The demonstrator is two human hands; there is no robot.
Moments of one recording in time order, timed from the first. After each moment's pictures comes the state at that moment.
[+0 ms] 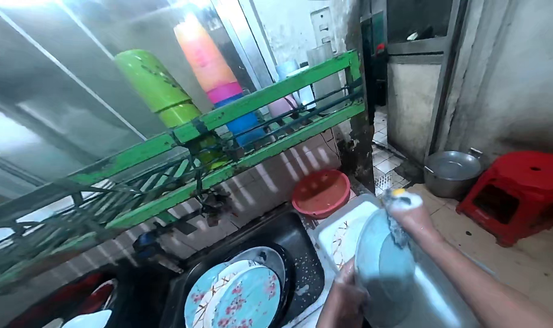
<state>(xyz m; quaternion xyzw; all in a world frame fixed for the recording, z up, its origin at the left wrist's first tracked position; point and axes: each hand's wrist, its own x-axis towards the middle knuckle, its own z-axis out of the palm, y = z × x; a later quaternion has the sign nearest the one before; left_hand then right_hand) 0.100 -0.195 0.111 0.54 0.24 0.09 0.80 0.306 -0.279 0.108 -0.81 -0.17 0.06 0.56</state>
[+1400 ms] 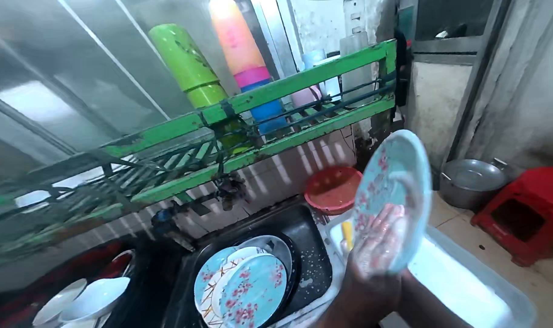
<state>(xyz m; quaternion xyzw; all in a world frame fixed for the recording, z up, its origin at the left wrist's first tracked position) 0.130 -0.186 0.134 0.81 -0.07 0.46 0.35 0.203 -0.249 0.133 -0.42 0.01 0.43 0.80</state>
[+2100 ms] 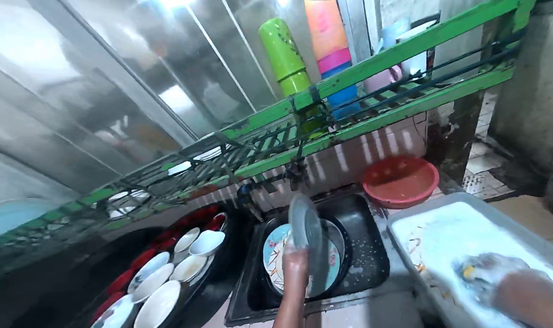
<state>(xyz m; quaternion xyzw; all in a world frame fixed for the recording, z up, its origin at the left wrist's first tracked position) -0.014 -0.019 0.106 0.65 0.53 0.38 0.38 0.265 -0.287 0.058 -0.88 -0.41 0.24 0.05</state>
